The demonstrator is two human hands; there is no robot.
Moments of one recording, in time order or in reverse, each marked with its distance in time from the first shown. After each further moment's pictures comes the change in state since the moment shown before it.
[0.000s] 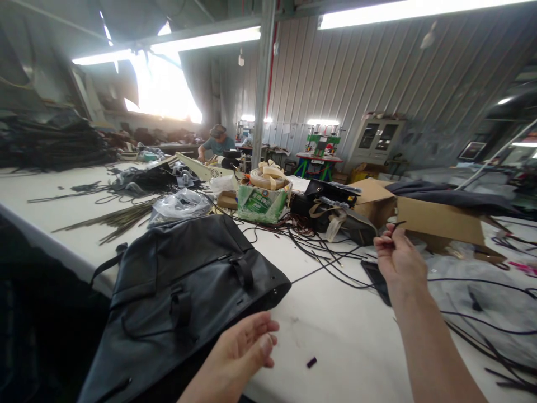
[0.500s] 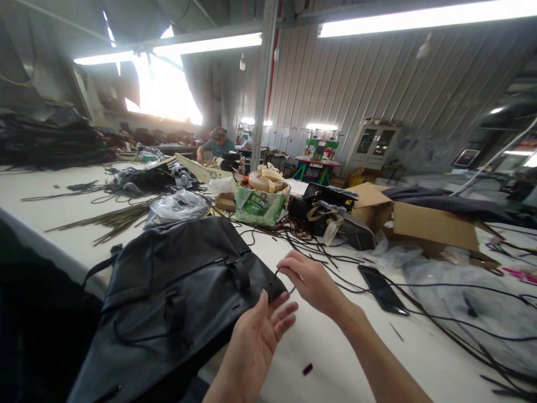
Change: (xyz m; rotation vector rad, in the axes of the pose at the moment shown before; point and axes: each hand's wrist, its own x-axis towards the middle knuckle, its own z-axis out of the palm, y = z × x) left_hand 0.053 -0.010 0.051 -0.626 0.018 -0.100; right_hand -0.148 0.046 0.045 -0.981 -1.366 -0.583
